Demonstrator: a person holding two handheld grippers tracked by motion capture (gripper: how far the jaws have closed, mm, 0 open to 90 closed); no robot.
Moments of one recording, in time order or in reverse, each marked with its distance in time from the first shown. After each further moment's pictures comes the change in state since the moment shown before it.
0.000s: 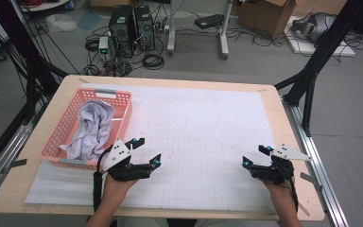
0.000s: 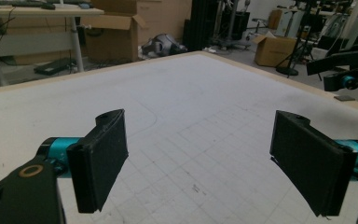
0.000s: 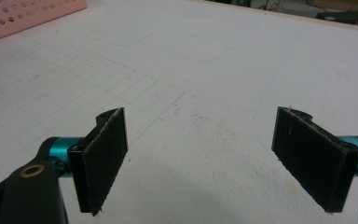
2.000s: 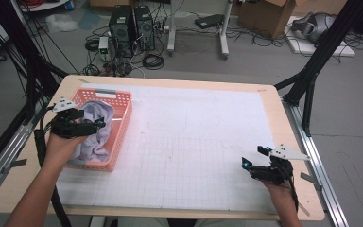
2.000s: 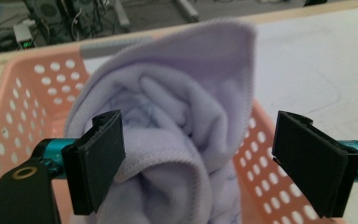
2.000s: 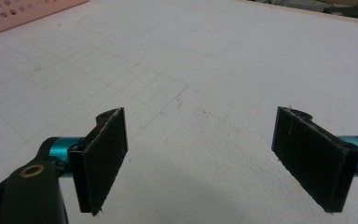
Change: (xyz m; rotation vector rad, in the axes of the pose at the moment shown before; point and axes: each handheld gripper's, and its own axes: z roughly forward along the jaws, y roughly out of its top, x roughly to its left) left arm 0.156 0.055 -0.050 0.351 0.389 -0.121; right arm -0.002 -0.002 0.003 0.021 0.018 -0.008
